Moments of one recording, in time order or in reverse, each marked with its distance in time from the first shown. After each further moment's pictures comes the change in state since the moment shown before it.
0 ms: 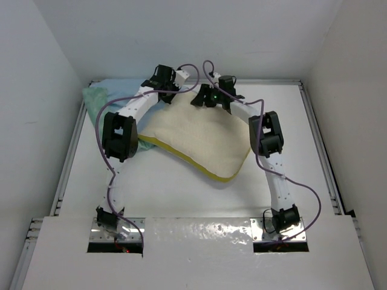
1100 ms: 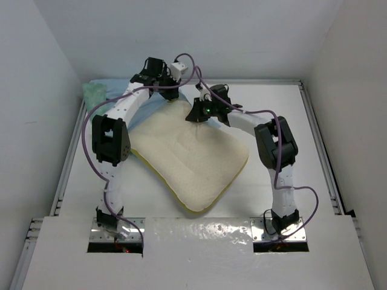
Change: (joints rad) left arm 0.025 -0.134 -0.057 -0.015 0.356 -0.078; right arm 0.130 -0.382 -0.474 0.032 -0.034 -0.115
